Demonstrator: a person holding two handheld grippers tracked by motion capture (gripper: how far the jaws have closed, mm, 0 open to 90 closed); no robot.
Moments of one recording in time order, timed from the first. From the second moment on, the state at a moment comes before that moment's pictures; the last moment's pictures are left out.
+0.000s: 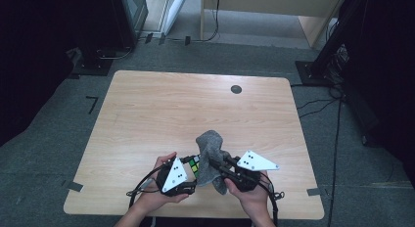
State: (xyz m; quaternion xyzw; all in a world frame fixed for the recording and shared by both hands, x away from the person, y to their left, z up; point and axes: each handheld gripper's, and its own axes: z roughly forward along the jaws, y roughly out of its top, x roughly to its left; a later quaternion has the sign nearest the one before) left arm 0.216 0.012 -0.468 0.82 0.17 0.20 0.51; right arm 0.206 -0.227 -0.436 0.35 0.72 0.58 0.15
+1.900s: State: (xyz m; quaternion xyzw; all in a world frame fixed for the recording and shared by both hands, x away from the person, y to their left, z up) left arm 0.211 0.014 -0.452 0.82 0.16 0.23 0.51; right arm 0.204 -0.248 -0.434 0.35 0.69 0.60 0.21
